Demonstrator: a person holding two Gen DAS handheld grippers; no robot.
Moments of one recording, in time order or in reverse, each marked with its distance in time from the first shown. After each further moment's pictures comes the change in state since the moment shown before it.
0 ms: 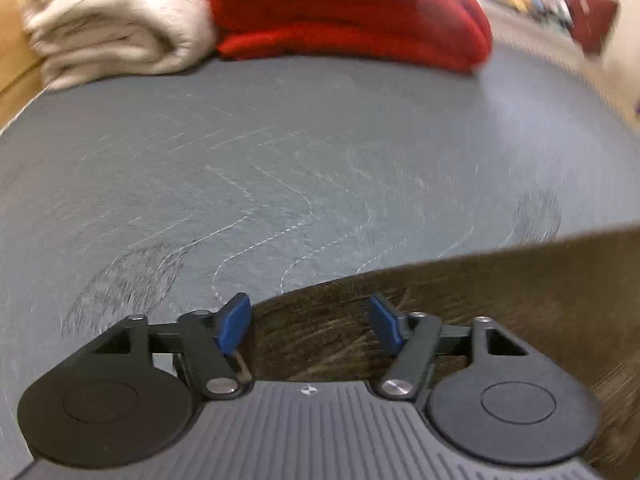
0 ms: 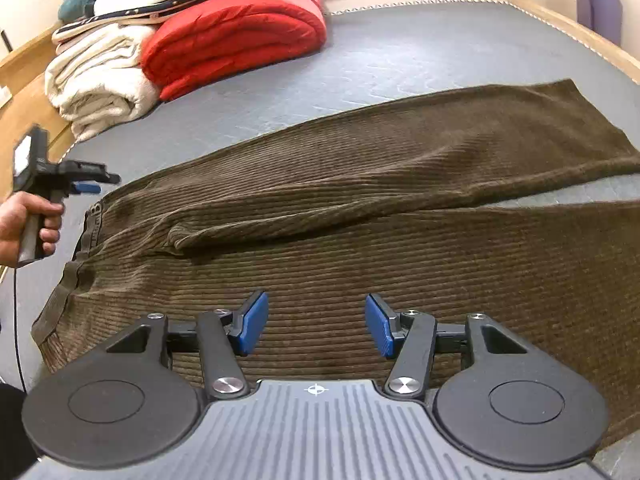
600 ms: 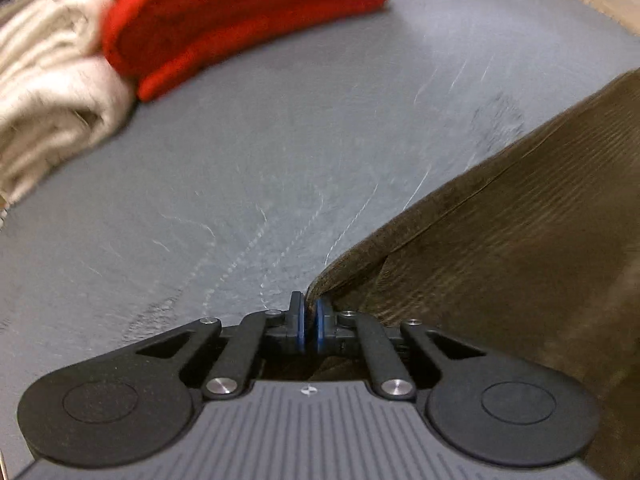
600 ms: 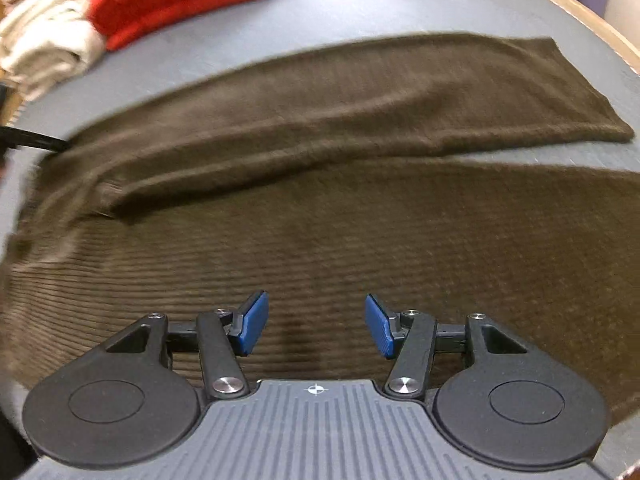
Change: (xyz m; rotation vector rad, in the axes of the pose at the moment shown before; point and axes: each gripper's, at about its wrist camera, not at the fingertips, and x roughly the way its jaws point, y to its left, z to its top) left arm -0.034 -0.036 -0.009 0.376 -0.001 0.015; right arm 0.044 -0.013 -0.002 0.007 0.177 -0.165
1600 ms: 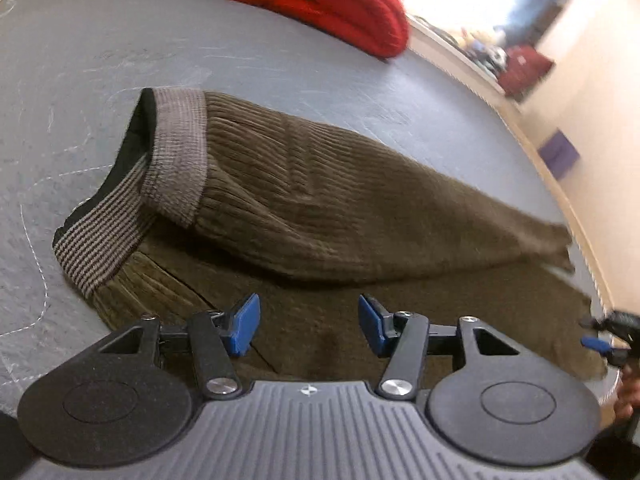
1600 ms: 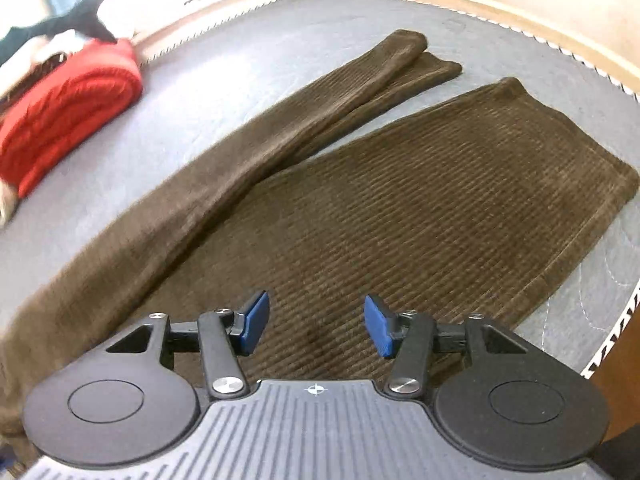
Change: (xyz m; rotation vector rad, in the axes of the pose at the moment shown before) left arm -0.173 -0.065 -0.253 -0.683 -0.073 -0.364; right arm -0.066 -0.064 -0.063 0.444 -0.240 -0.135
